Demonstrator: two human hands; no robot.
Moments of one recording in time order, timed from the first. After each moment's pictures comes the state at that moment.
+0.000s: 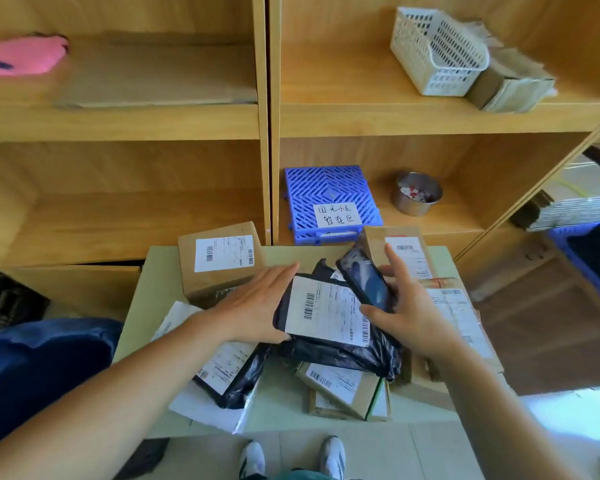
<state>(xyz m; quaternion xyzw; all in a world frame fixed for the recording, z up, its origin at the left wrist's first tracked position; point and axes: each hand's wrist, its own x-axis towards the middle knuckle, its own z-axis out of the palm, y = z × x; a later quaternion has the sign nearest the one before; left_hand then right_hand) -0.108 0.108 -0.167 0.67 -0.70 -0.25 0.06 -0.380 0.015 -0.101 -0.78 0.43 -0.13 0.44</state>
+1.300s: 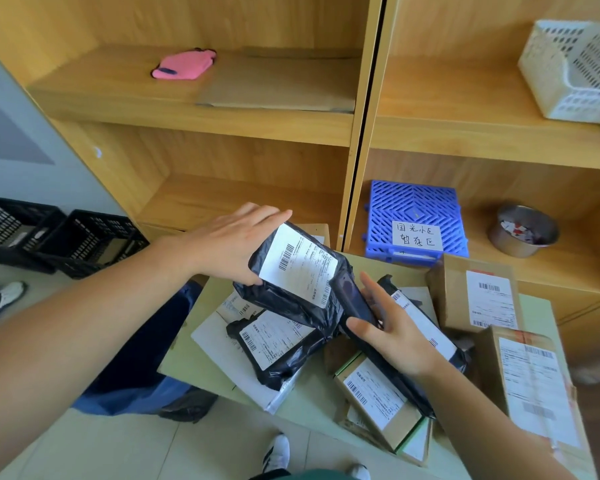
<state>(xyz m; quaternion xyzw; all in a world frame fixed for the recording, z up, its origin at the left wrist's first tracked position) -0.029 0.167 -0.041 0.77 -0.63 -0.06 -0.08 -0.318 0.035 -0.119 -0.75 0.24 -0.07 0.61</state>
